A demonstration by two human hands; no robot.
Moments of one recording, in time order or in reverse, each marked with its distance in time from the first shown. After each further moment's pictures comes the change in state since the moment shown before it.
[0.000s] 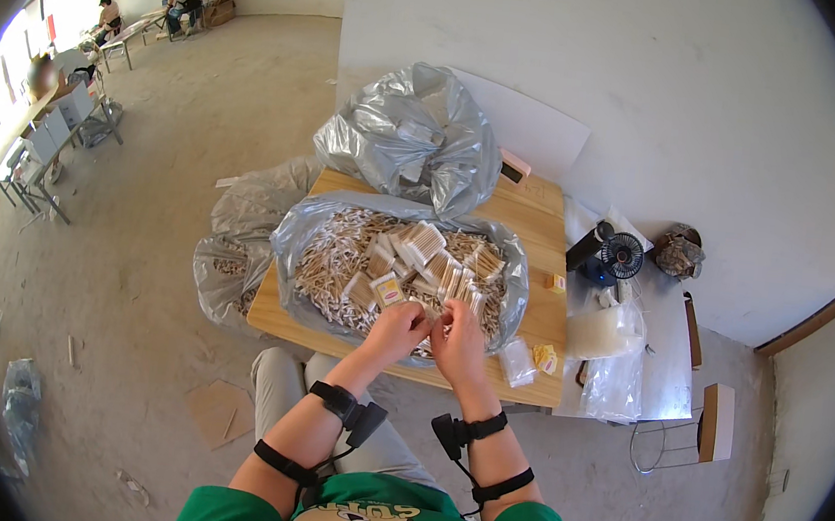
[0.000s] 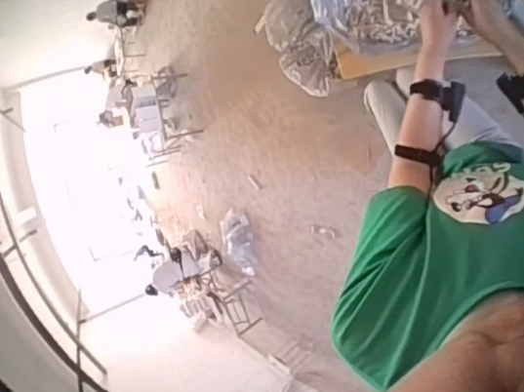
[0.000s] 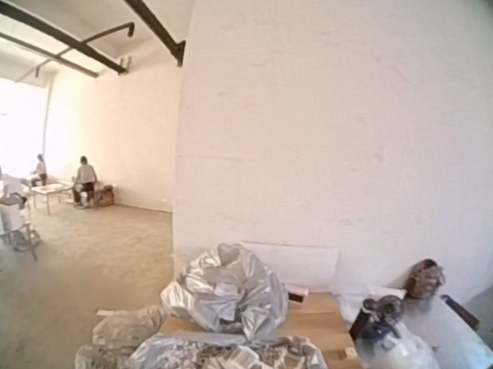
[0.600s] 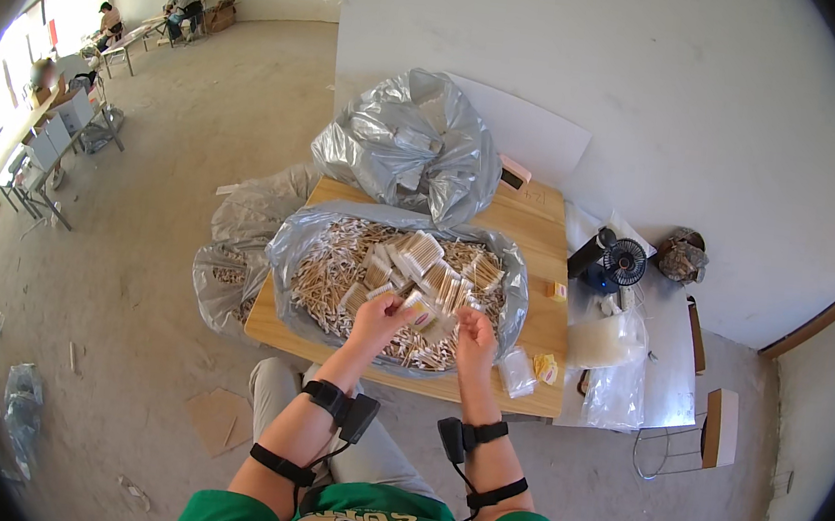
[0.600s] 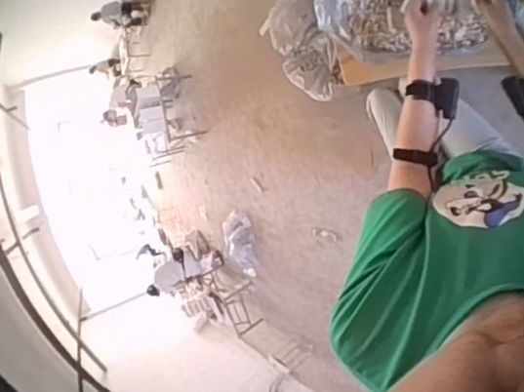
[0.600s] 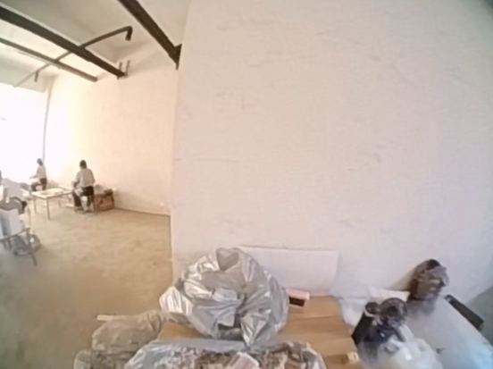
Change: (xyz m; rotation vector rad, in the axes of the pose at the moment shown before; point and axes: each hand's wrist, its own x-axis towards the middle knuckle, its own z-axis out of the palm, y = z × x) left_hand 0.023 -0.035 -0.002 -0.312 0.074 -0.392; right_hand -0.003 0.058 0.019 0.674 0.054 0.478
